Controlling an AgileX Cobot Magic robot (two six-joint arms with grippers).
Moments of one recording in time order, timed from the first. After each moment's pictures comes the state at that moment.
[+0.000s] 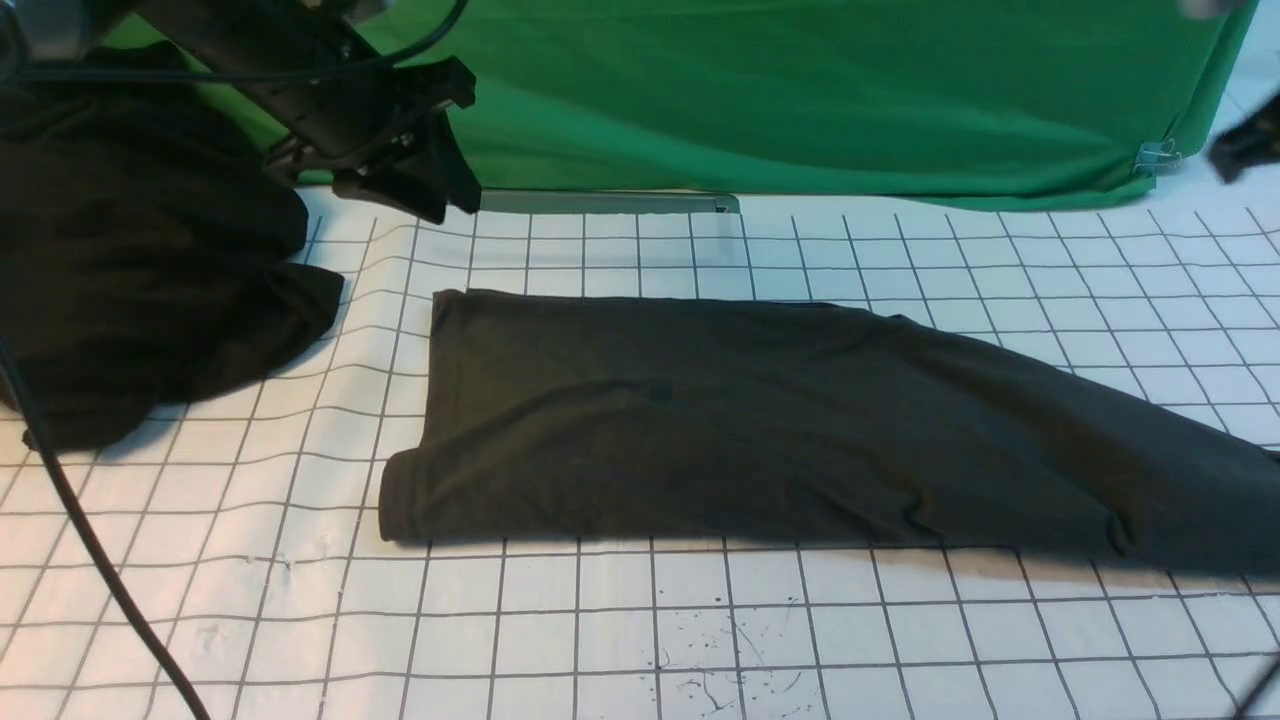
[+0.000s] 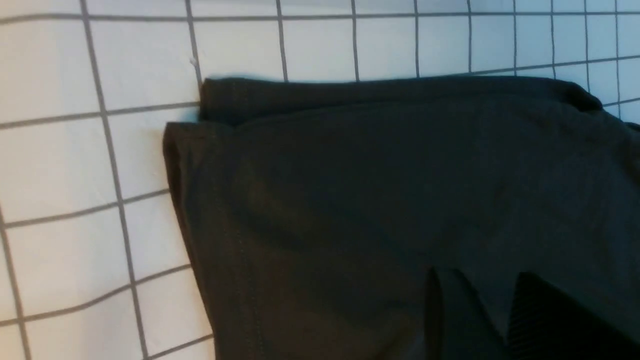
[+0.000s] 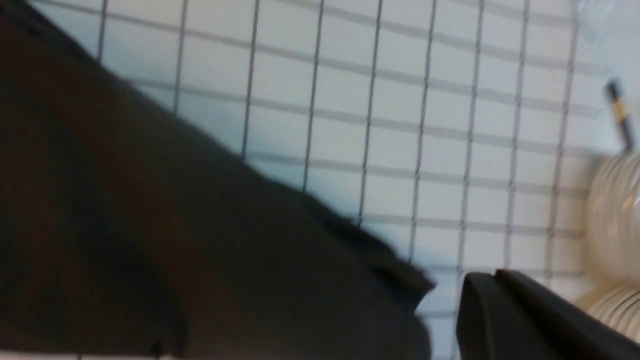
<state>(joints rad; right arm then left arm) 0.05 1.69 -1.69 -0.23 1.21 -0.05 -0.05 2.14 -2.06 -0.50 1.21 0.06</state>
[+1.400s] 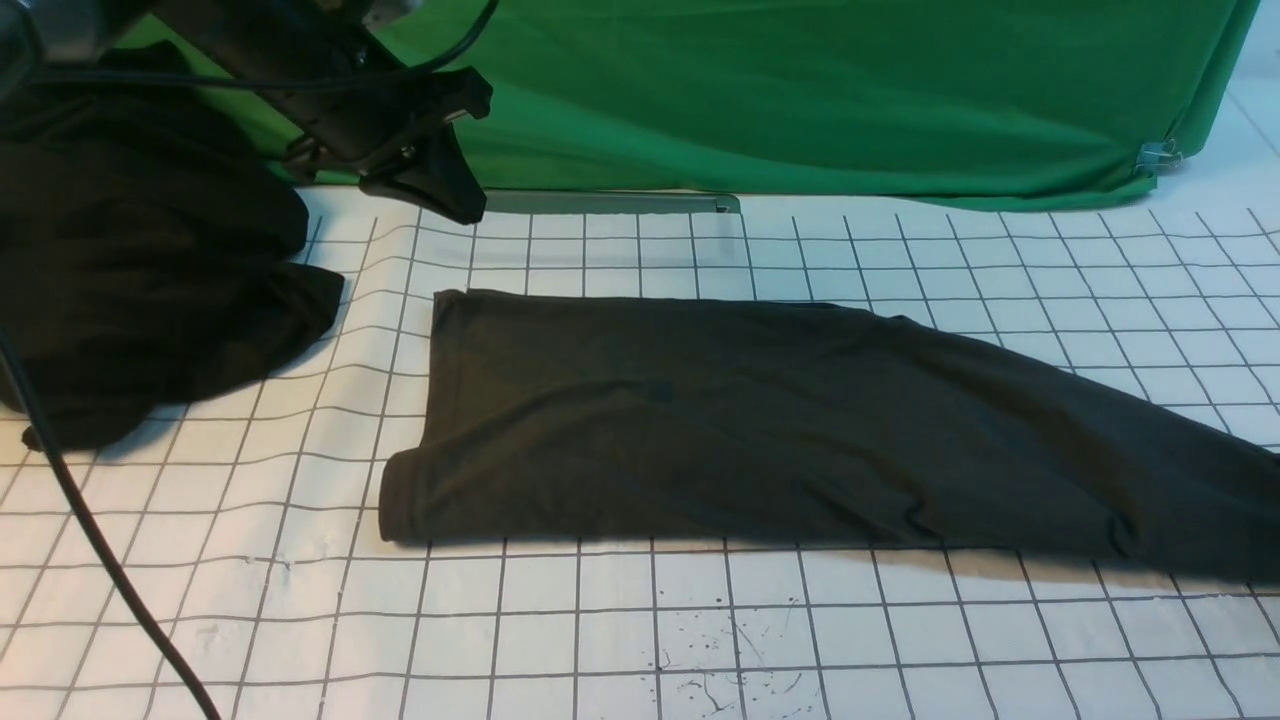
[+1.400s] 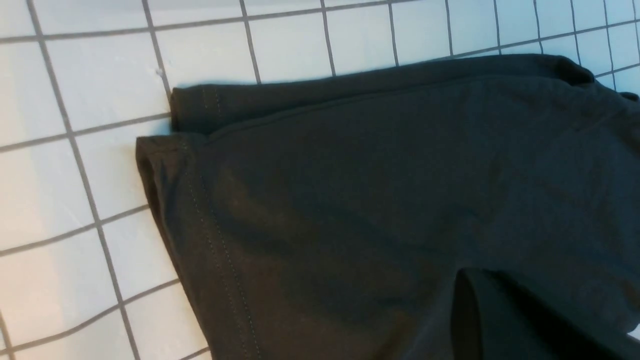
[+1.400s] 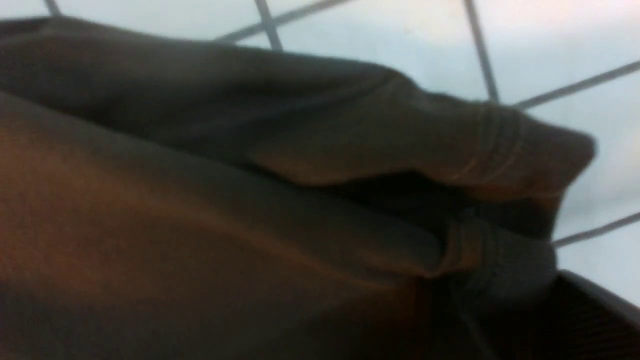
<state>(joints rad) -0.35 1.89 -1.16 0.04 0.71 -0.02 -0.07 2.14 -2.06 -0.50 1.21 0.13</state>
